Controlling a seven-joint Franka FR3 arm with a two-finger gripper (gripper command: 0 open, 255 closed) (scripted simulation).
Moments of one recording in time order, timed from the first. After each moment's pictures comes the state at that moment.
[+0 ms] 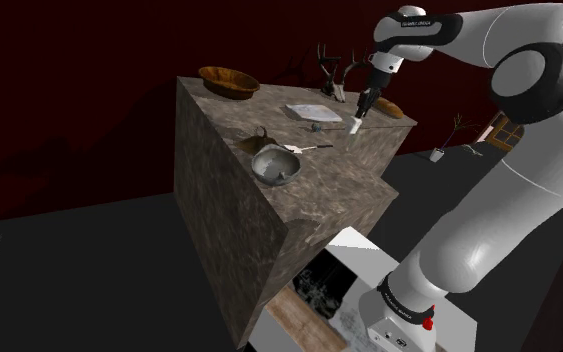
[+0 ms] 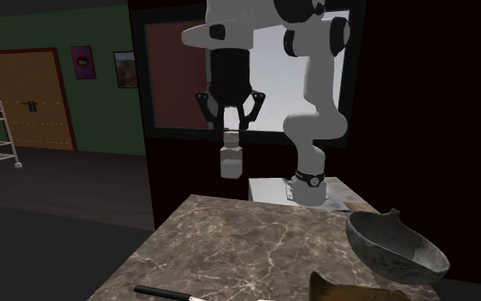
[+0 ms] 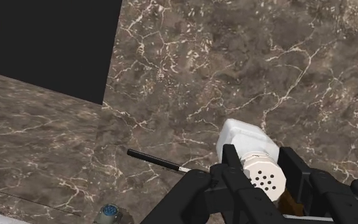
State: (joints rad) arm -0.08 -0.02 -0.59 -1.80 -0.01 1.78 -0.65
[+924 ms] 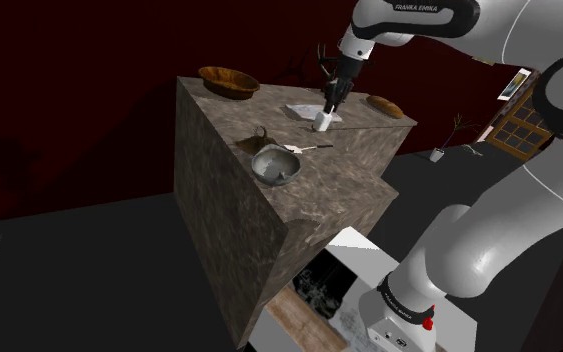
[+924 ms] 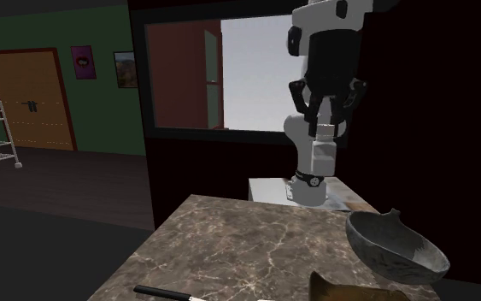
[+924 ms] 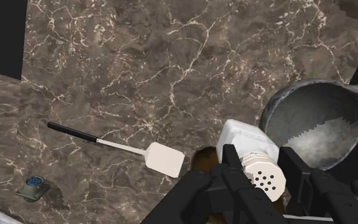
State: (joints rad) arm 0.07 -0.18 -0.38 -1.91 -0.06 1.74 -0.28
